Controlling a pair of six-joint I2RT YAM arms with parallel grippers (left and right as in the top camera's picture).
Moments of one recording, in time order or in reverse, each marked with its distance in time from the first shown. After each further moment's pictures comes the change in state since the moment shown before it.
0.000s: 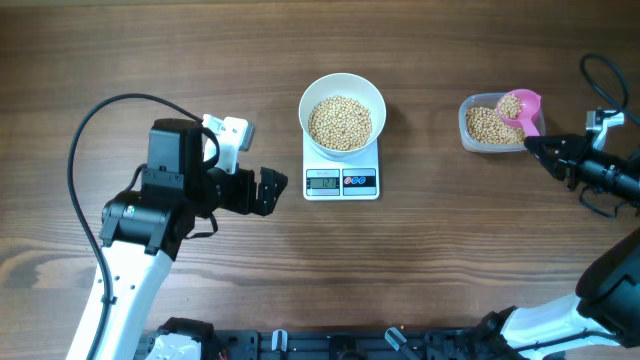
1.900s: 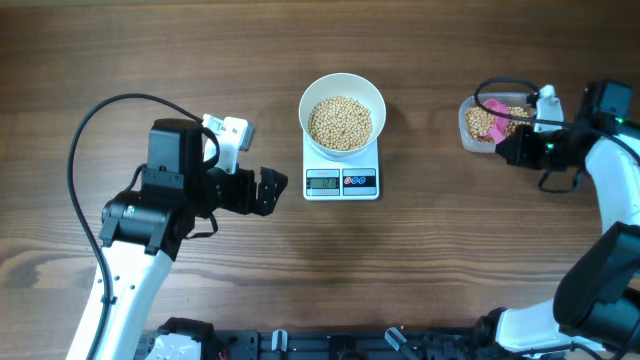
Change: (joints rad) left arm 0.000 0.000 0.000 0.000 0.000 0.000; right arm 0.310 -0.095 0.000 0.116 0.619 -0.082
